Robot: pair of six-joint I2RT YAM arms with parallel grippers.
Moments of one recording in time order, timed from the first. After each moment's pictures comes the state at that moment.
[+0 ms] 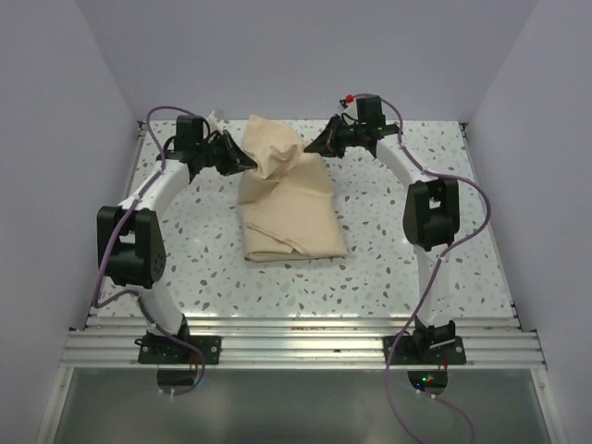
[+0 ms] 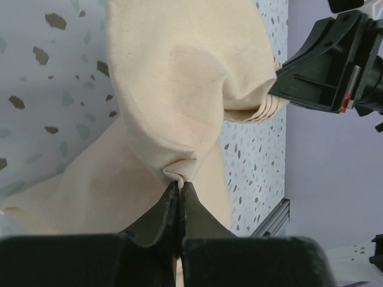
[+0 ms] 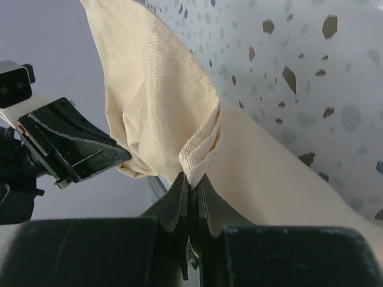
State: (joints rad) left arm -0.11 1.81 1.44 -0.28 0.65 -0.65; right arm 0.26 2.29 2.03 -0.39 -0.79 0.82
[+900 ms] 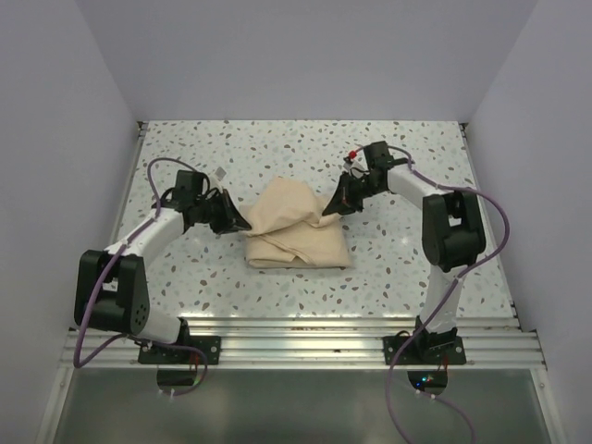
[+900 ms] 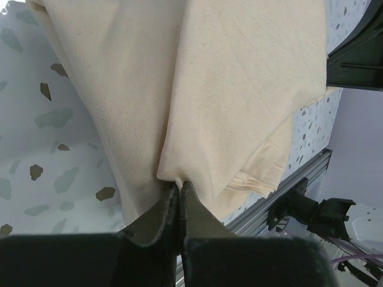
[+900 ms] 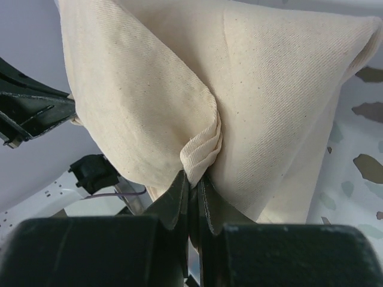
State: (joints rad) left arm -0.13 1.46 0.91 -0.37 0.59 -0.53; right arm 0.25 1.99 1.45 -0.62 -0.80 0.49
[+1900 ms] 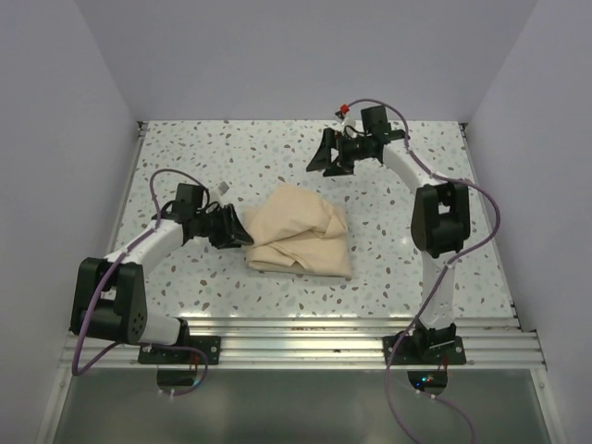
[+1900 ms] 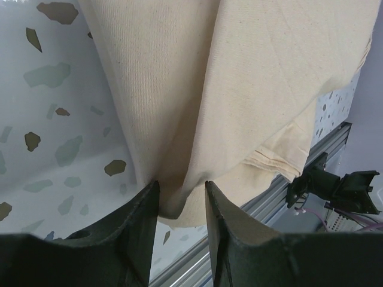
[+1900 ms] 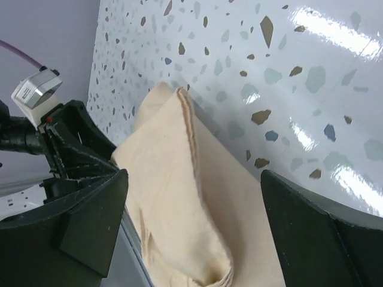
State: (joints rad) left arm -0.14 1.40 0.78 -0.37 0.63 -0.44; right arm 0.25 2.11 1.80 -0.55 -0.83 0.32
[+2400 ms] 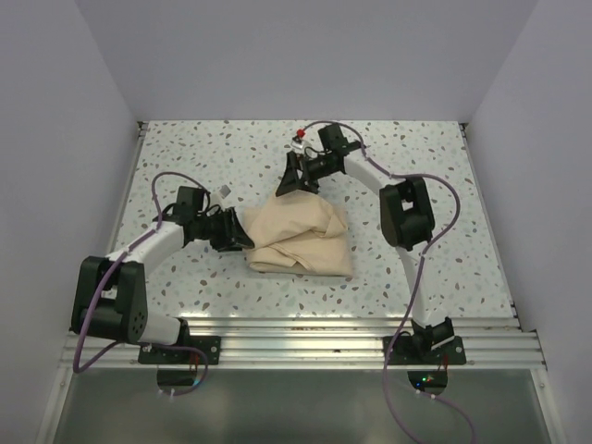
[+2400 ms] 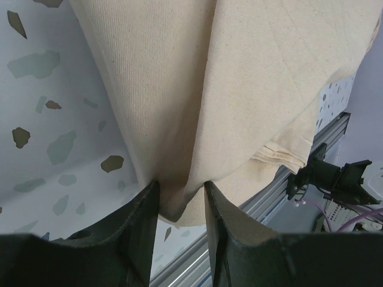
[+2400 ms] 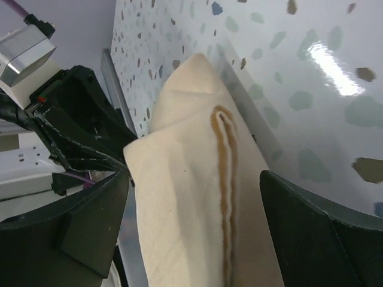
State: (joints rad) left arm -0.14 1.41 0.74 -0.35 0.66 -0.42; right arm 0.40 2.40 2.01 -0.60 -0.99 0.30
